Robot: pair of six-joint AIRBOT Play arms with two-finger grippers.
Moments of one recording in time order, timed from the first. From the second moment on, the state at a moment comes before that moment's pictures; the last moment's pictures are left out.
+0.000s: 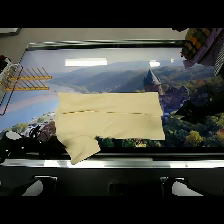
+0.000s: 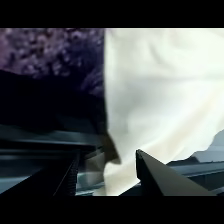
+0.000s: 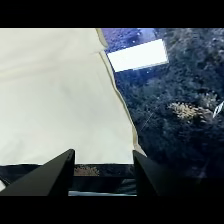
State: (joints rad) left arm 0.36 -1.09 0.43 0.93 -1.23 -1.49; right arm -0.44 -1.35 1.19 2.05 -1.43 -1.67
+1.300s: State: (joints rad) left arm 0.19 -1.11 0.41 0.85 -1.13 -1.57; right arm -0.53 -1.43 0.92 2.13 -1.37 -1.77
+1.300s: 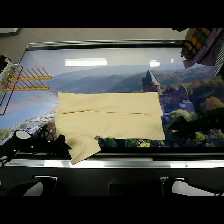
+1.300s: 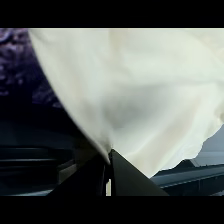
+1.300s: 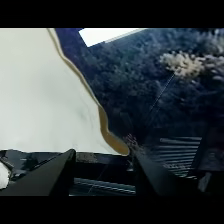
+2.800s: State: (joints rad) left arm 0.40 -0.83 0.66 1.08 -1.49 -1.63; right arm -0.35 -1.04 0.74 2.00 -1.52 -1.69
